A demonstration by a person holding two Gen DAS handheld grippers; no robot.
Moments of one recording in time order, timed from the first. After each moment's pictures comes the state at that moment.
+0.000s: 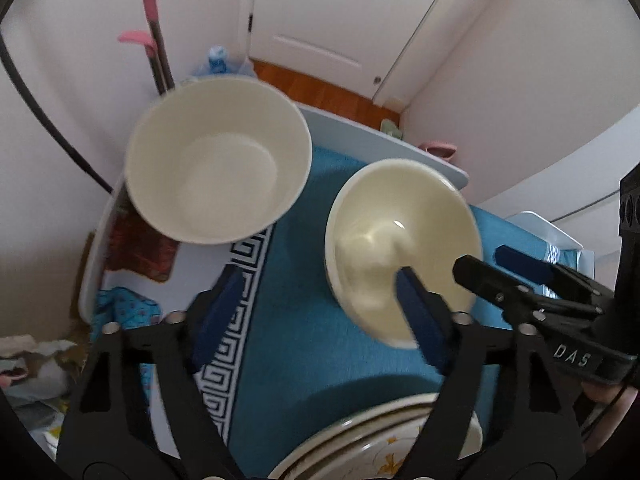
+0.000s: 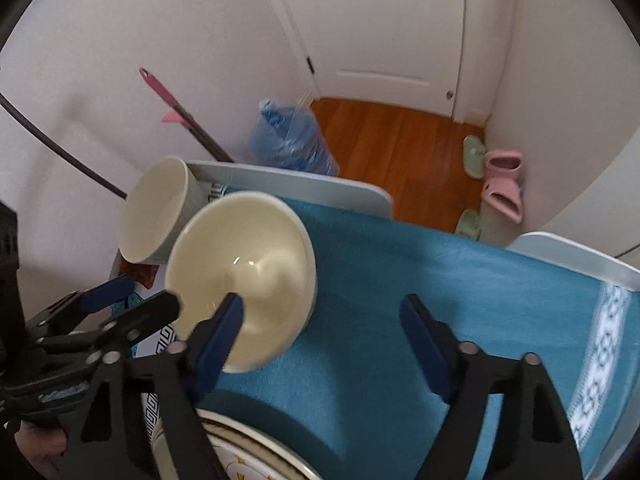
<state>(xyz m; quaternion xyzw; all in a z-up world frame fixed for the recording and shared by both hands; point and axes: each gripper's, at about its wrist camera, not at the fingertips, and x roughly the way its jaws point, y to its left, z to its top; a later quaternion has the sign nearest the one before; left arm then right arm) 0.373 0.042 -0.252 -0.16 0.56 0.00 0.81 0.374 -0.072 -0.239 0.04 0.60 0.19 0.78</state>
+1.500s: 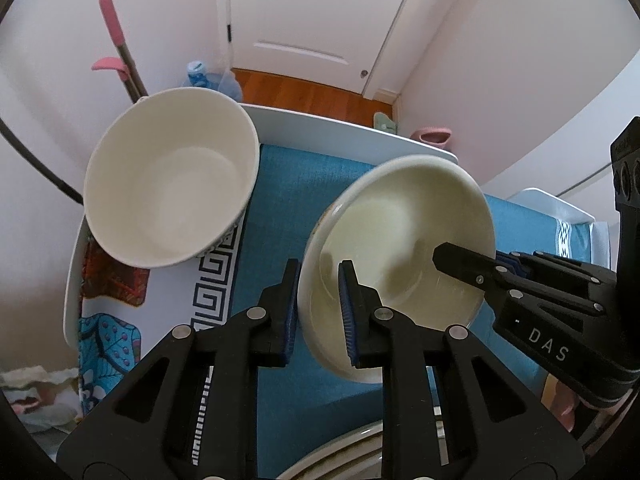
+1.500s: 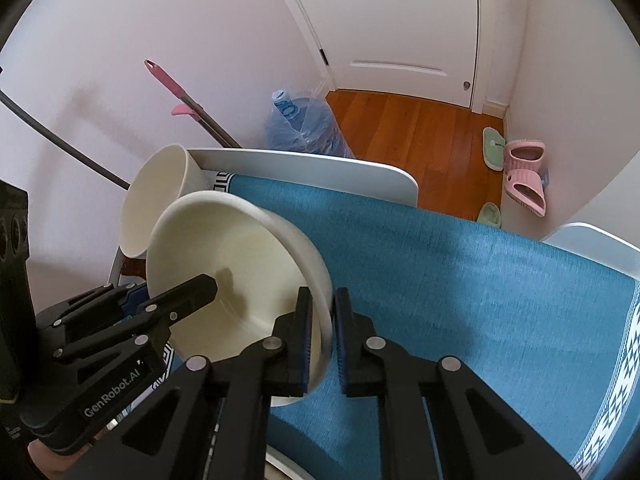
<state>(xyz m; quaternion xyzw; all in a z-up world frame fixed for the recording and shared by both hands) 0.375 0.017 -0.247 -0.10 0.56 -0.03 0.82 0.377 -0.068 -0.254 0.06 0.59 0.22 0.78</state>
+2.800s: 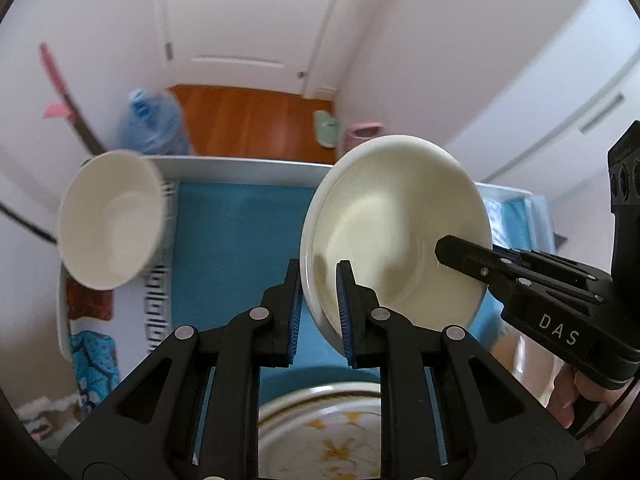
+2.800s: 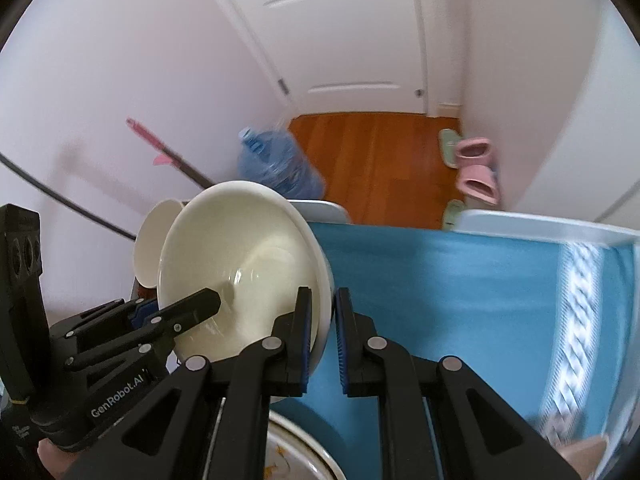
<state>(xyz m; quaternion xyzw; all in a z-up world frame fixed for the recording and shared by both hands) 0.378 -0.027 -0.195 -0.08 0.55 -0.14 0.82 0.340 -0.134 -0.182 0.11 0.57 0.12 0.80</state>
